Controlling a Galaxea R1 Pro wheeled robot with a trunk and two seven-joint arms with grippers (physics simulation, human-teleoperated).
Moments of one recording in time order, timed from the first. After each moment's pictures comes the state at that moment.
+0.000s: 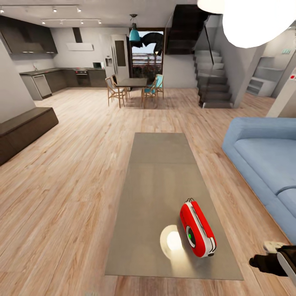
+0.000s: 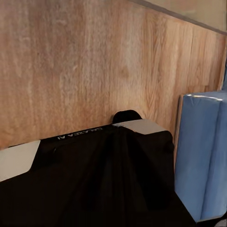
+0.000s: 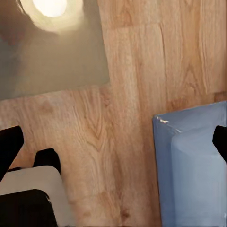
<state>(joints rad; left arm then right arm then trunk) -0.43 0.14 -0.04 -0.02 0.16 0.03 -0.80 -0.22 -0.46 -0.10 -1.22 -0.27 1.05 0.03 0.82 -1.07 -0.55</state>
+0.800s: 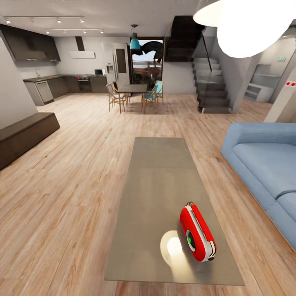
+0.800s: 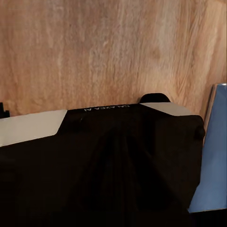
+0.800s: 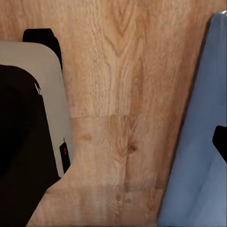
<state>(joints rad) -0.35 0.12 -0.04 -0.01 0.16 0.02 -0.64 -0.19 -0.29 0.24 -0.28 -0.26 0.34 0.11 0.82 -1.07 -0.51</state>
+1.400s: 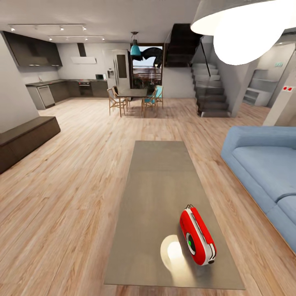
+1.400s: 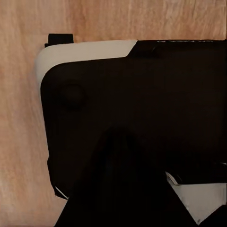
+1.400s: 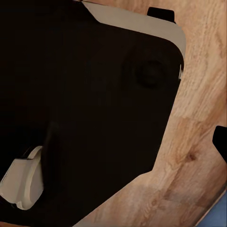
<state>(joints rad) -0.22 0.07 -0.04 -0.01 0.05 0.04 -0.28 -0.19 0.00 0.33 -0.10 -0.18 0.20 0.09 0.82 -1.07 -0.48</state>
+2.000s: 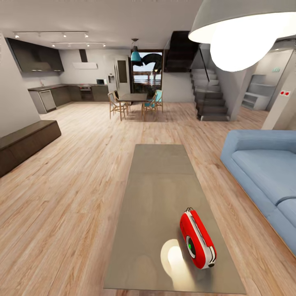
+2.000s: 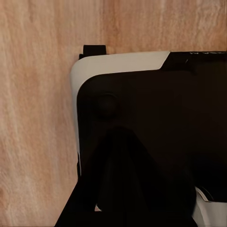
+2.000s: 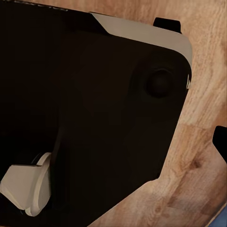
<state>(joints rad) -0.22 0.07 -0.04 -0.01 0.05 0.04 -0.16 -0.19 0.02 0.33 -0.09 -0.18 0.20 0.09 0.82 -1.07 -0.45</state>
